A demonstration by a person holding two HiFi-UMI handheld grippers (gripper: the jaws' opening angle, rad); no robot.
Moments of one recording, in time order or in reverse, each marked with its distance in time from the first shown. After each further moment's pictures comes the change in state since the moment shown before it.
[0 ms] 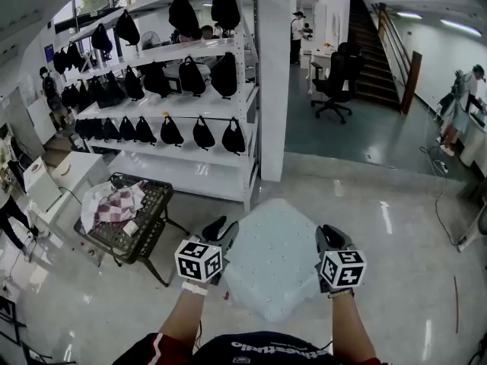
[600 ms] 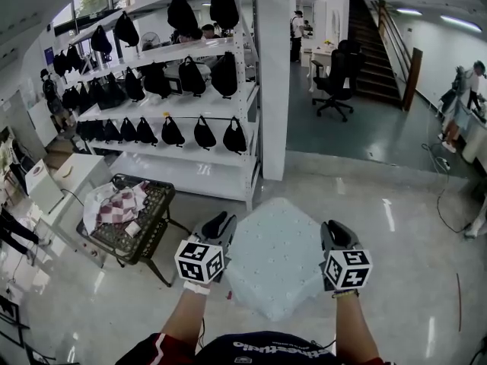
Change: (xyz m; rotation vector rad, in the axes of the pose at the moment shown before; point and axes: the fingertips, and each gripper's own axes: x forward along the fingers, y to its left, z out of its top) left arm -0.005 0.000 0.025 0.060 -0.073 0.043; right arm -0.011 -0.001 0.023 -0.019 -0.064 -0.016
